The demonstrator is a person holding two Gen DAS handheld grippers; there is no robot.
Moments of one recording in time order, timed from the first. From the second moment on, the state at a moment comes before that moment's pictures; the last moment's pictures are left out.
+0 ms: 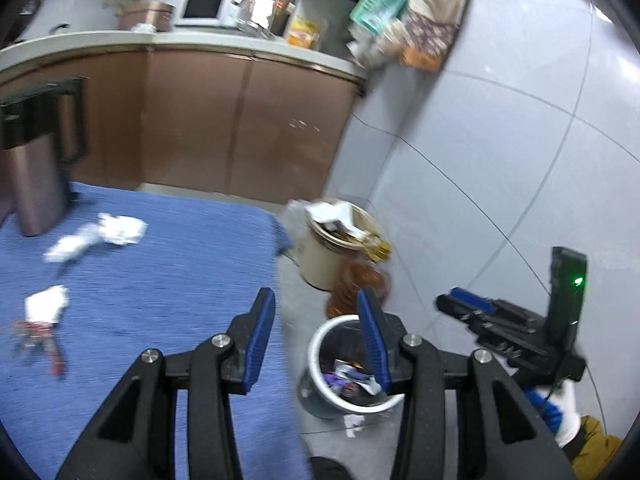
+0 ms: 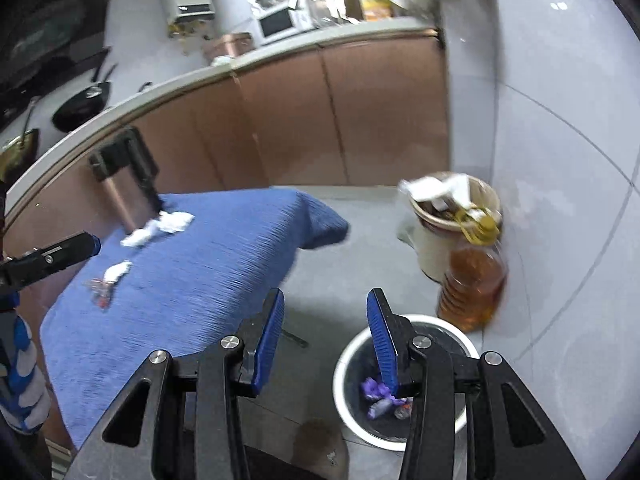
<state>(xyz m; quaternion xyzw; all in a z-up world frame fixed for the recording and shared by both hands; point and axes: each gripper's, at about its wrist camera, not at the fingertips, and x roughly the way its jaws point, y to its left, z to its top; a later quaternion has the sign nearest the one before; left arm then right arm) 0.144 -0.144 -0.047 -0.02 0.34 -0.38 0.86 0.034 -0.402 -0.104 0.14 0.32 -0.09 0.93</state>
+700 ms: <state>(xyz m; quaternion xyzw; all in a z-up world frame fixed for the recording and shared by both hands) 0.243 0.037 -0.154 -0.06 0.41 -0.13 0.90 0.139 -0.287 -0.095 0.09 0.34 0.07 0.93</state>
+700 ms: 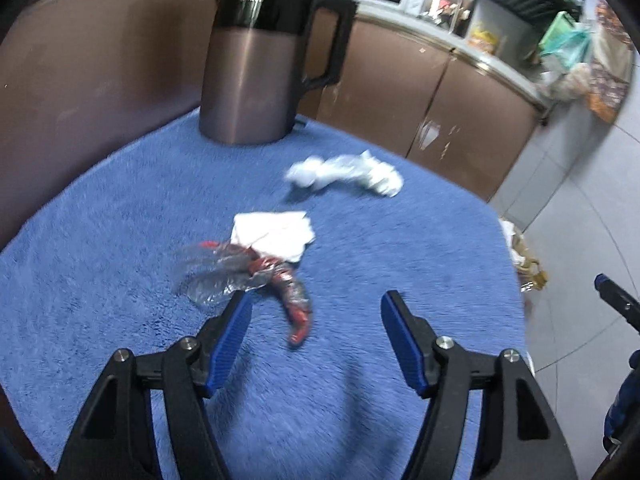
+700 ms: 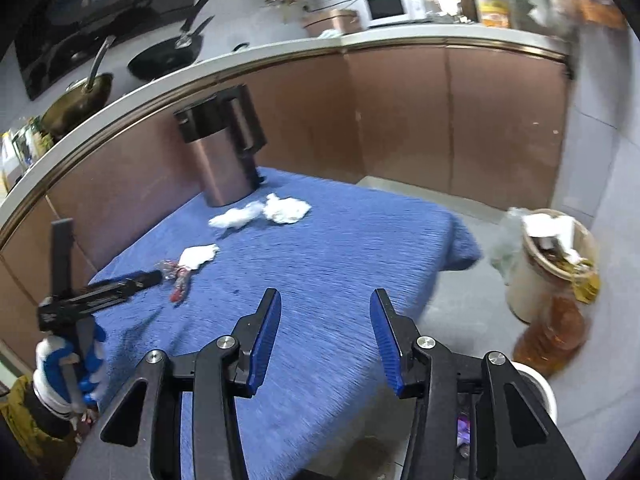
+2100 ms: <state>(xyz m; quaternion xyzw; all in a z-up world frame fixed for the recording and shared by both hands) 0.257 0.120 -0.194 -0.23 0.37 -0.02 0.90 0.358 -0.059 -0.191 -0.03 0.45 0.23 0.86</state>
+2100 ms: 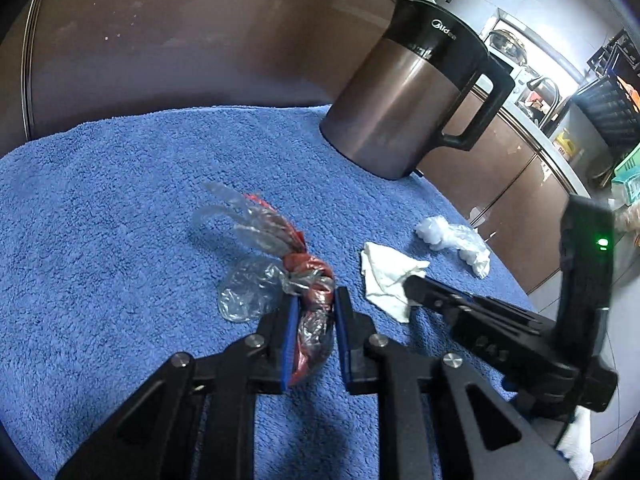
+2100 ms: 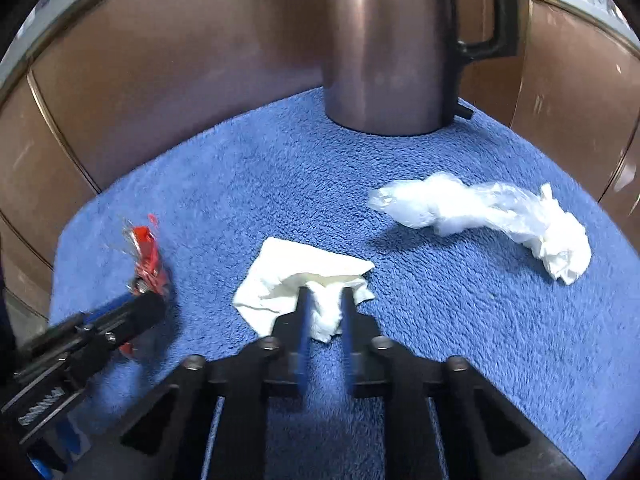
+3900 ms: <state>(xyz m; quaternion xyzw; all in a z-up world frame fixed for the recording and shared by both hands) 0.140 -0.358 -0.169 0.08 0.47 -0.46 0.74 0.023 -0.514 -0.249 0.26 0.41 -0.16 0.86</state>
